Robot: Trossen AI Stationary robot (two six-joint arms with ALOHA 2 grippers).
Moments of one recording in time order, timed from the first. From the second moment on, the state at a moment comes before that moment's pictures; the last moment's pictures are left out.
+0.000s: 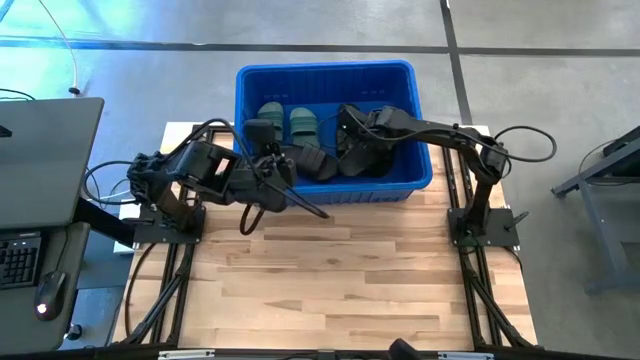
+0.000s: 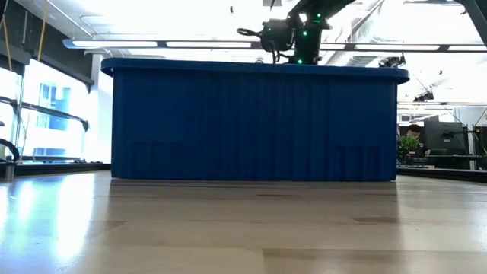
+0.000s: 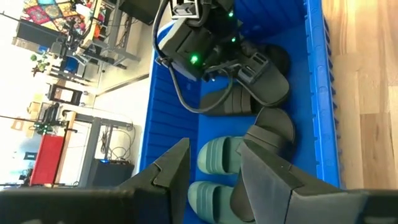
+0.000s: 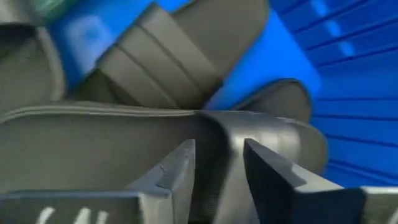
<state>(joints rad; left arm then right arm) -0.15 1.77 2.35 -1.57 -0.91 0.15 -0.45 1.84 1.61 -1.02 0.48 0.16</state>
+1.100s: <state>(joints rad) -0.15 1.77 2.35 -1.57 -0.71 0.26 -0.32 1.81 2.05 -1.30 0.04 0.15</state>
